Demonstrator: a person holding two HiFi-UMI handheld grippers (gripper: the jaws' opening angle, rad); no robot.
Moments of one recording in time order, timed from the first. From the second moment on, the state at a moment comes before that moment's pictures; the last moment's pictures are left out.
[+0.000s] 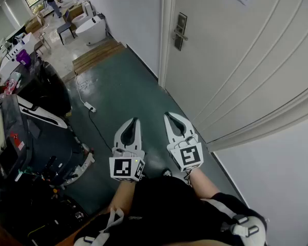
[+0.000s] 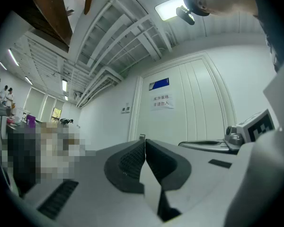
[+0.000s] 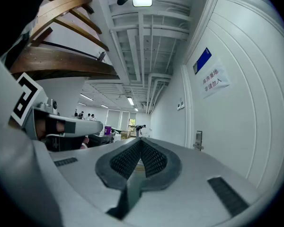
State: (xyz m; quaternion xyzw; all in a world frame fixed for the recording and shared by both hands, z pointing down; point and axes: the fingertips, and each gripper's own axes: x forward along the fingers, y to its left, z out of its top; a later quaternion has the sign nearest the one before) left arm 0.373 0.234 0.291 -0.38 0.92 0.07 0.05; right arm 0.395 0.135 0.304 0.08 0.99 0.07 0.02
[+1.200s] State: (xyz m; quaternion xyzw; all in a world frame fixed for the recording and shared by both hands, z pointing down) left arm 0.365 0.218 0.376 -0.35 0.93 0.07 -0.02; right arm 0.388 0.098 0.400 0.15 0.98 -0.11 -0.06
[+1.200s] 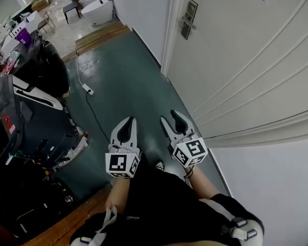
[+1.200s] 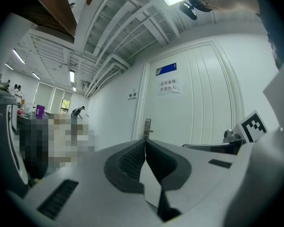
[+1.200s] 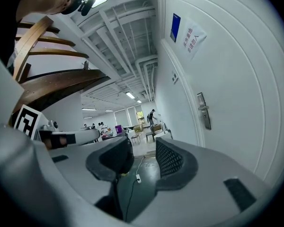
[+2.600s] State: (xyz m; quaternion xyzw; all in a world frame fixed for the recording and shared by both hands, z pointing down) left arm 0.042 0.267 0.390 -0.43 0.90 0.08 -0.07; right arm 0.069 0.159 0.412 0.10 0.99 -0.10 -0.08
